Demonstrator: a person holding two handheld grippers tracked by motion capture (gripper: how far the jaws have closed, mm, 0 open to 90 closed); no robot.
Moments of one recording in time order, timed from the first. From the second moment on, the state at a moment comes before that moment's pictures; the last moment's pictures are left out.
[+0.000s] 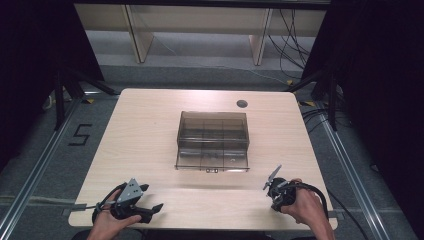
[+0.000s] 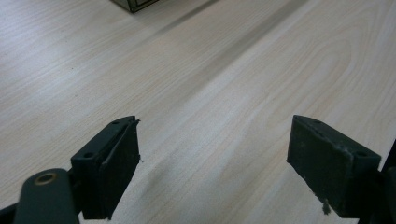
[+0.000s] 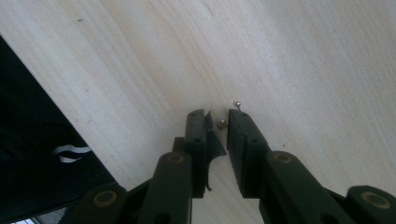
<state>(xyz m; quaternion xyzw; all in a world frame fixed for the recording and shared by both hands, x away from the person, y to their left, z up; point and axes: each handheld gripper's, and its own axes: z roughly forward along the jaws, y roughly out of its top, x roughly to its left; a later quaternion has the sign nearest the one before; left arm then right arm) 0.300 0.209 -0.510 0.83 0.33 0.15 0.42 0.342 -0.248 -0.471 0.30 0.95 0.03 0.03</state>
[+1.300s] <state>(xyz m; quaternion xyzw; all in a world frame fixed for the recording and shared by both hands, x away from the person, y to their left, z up) 0.303 0.211 -0.510 0.84 0.32 0.15 0.41 0.362 -0.233 -0.429 0.28 0.96 0.03 0.01</state>
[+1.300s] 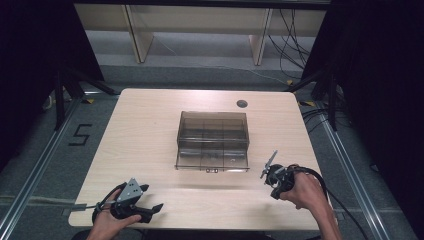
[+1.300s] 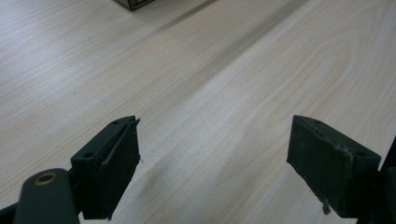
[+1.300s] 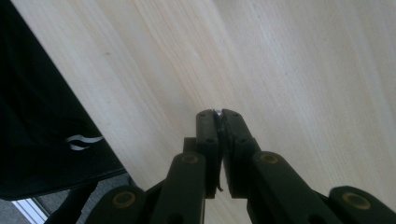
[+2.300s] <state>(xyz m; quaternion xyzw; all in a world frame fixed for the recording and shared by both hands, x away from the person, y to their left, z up) 0.302 0.208 -0.511 0.84 0.33 0.15 0.41 0.407 -0.161 -0.344 0.18 0.98 0.07 0.05</state>
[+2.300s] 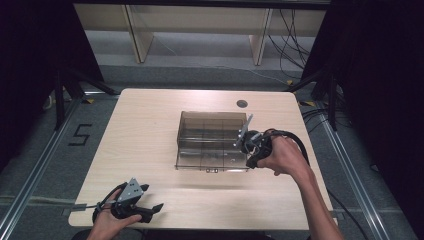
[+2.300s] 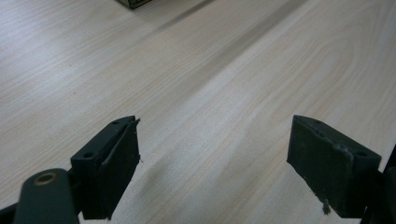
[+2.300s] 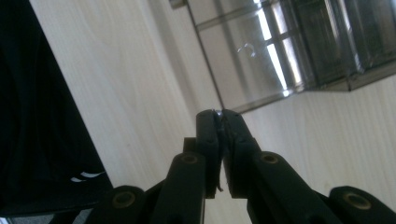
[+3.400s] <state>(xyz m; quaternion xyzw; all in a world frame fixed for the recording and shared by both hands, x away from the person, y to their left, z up) 0.302 0.211 -0.510 0.84 0.32 0.16 0.41 0.467 -0.119 -0.385 0.21 0.98 0.04 0.02</state>
